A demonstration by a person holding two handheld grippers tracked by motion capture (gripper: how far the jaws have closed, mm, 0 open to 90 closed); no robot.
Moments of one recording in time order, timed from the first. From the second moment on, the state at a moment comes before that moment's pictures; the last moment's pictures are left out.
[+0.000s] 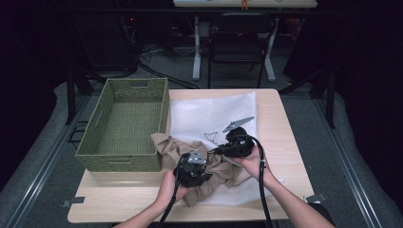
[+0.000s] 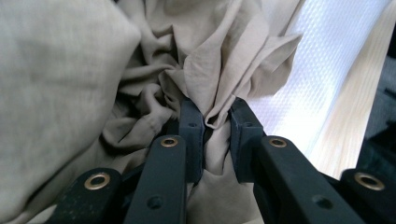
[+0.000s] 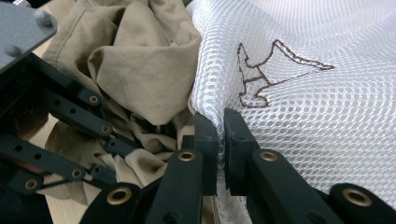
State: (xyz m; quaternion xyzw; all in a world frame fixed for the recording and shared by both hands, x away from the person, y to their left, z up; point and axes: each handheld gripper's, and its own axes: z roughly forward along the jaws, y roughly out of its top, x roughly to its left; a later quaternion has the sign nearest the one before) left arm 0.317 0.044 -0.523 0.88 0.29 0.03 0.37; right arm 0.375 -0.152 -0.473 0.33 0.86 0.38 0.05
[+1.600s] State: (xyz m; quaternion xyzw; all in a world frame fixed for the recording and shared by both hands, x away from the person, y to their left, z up) left arm 0.321 0.046 -0.522 0.90 0.27 0.05 0.33; right arm 0.373 -0.147 -0.471 0.33 0.85 0.40 0.04
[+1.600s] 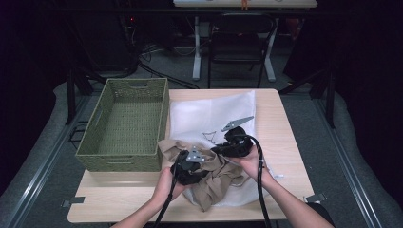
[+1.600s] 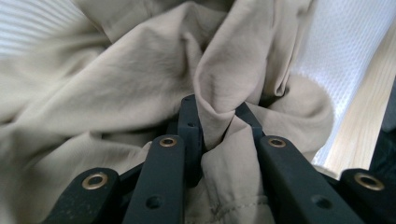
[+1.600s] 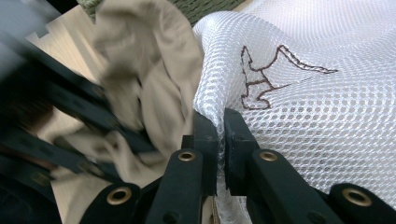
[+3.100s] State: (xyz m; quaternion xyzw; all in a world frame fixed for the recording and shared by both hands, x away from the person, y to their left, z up) left arm 0.318 0.026 -0.525 0.87 0.27 0.09 0.40; right arm 0.370 -0.152 -0.462 0.34 0.84 0.42 0.02
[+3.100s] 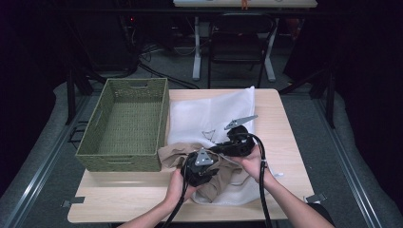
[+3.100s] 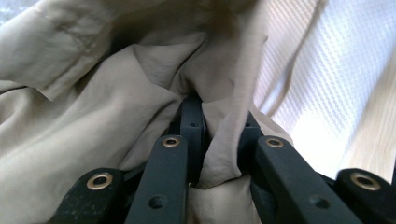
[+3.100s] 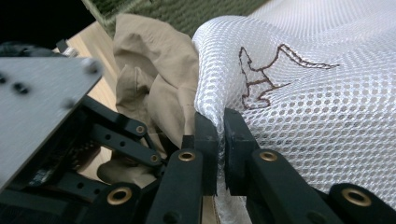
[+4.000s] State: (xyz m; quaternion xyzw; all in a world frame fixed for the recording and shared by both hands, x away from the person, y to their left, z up) left arm 0.323 0.043 -0.512 0.88 0.28 0.11 0.36; right arm 0.376 -0.155 -0.475 0.35 0.85 0.40 0.02
